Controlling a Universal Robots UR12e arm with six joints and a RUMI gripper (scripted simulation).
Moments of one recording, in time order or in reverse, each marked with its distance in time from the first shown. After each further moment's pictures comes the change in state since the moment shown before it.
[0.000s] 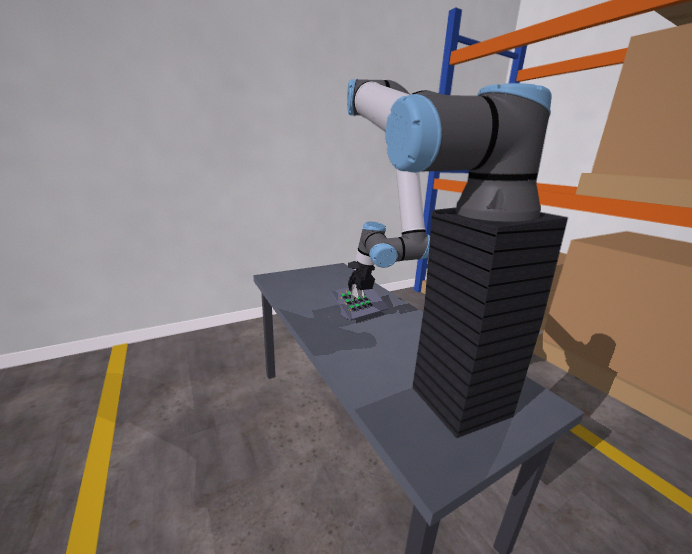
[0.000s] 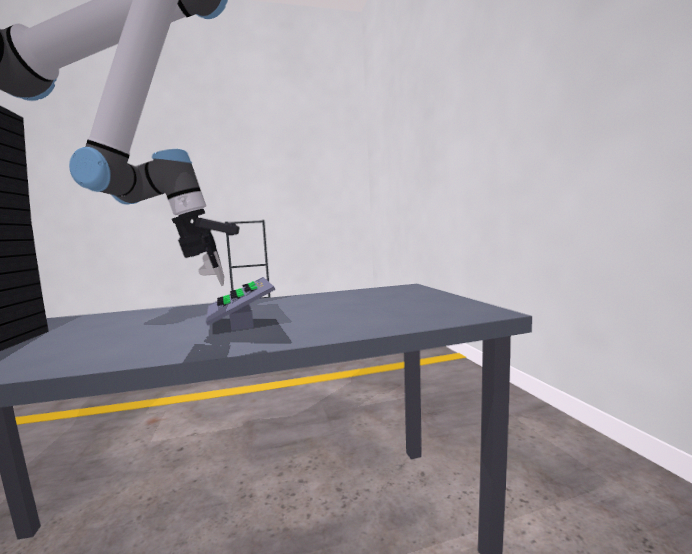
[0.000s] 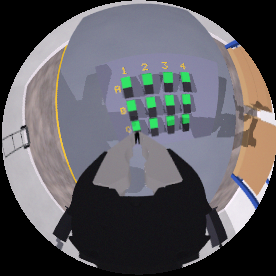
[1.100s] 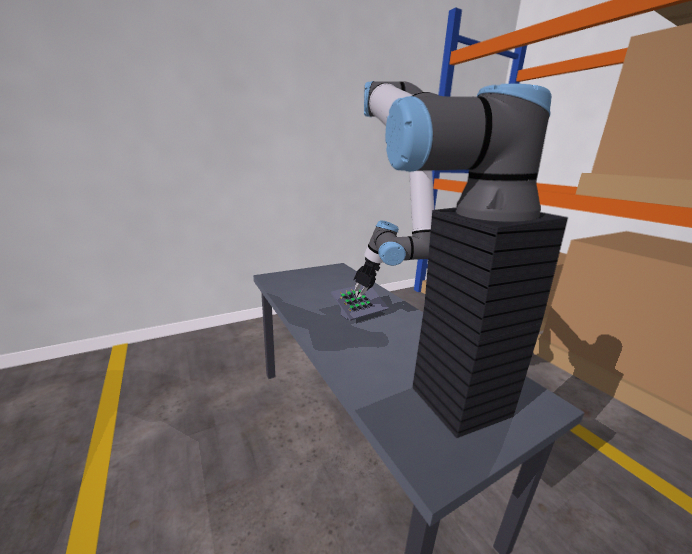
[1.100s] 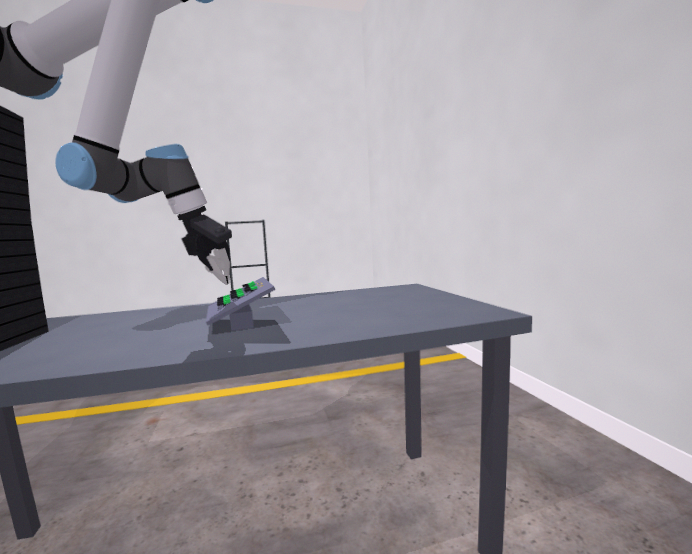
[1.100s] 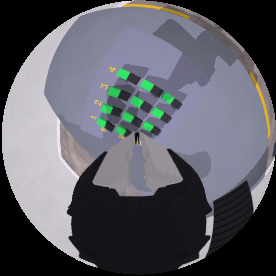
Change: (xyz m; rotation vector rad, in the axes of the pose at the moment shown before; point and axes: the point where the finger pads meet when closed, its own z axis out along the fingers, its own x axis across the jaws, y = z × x) arm 0.029 -0.016 -0.003 -0.010 -0.150 0.877
